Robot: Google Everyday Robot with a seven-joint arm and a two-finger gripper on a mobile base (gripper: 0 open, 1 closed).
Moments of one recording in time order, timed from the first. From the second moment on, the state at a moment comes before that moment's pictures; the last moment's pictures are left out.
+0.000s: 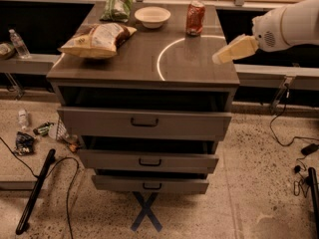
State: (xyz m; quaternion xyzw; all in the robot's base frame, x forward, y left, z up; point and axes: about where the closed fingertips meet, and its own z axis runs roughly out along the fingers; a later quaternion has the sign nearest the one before) arm 0.666 -0.216 0.945 -0.38 0.80 0.08 0.47
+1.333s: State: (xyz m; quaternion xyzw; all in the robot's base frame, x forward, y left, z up) arm 0.857 -0.178 0.945 -0.25 0.77 0.12 0.58
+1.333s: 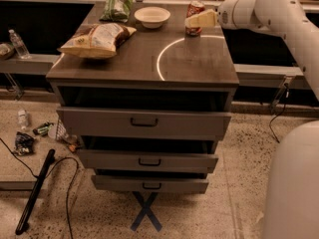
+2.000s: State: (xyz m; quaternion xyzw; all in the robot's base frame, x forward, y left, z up) arm 0.862 -0.175 0.939 -0.24 0.77 0.12 0.58
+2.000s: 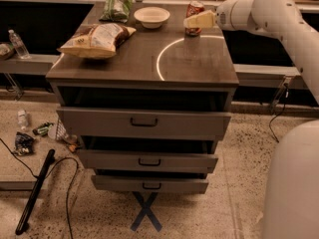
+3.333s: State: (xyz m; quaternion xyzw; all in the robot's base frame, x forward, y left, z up) arm 0.957 -0.118 0.896 -0.20 0.74 0.19 0.61
